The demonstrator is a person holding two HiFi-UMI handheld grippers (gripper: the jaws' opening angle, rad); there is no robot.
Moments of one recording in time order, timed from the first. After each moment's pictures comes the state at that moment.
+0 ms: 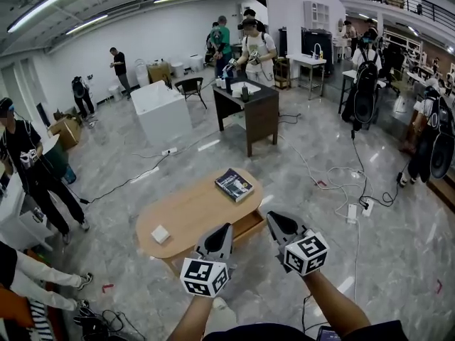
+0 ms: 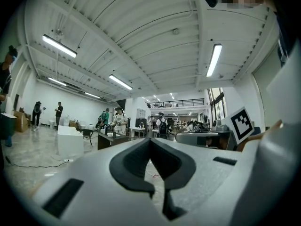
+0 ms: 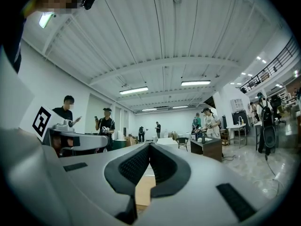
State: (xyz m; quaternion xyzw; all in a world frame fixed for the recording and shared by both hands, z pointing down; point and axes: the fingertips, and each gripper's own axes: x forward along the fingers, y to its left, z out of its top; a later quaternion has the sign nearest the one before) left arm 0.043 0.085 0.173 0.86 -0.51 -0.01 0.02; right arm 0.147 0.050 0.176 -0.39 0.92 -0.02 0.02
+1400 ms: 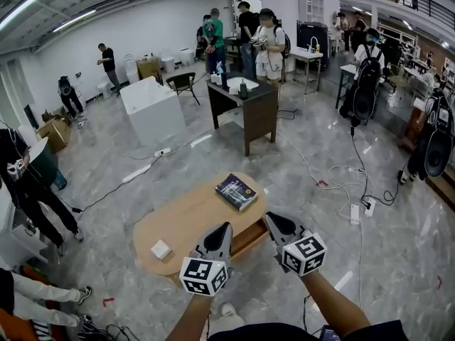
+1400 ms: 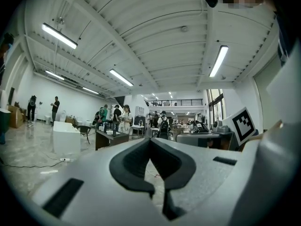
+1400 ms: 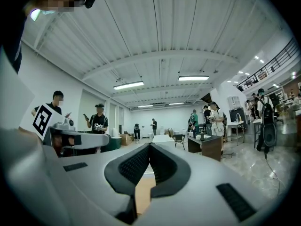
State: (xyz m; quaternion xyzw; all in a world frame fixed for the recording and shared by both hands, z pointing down) left arm -0.018 -0.037 0.185 0.87 -0.49 0.00 0.04; right arm 0.084 -0.065 0.190 -0.41 0.91 -0.04 0.01
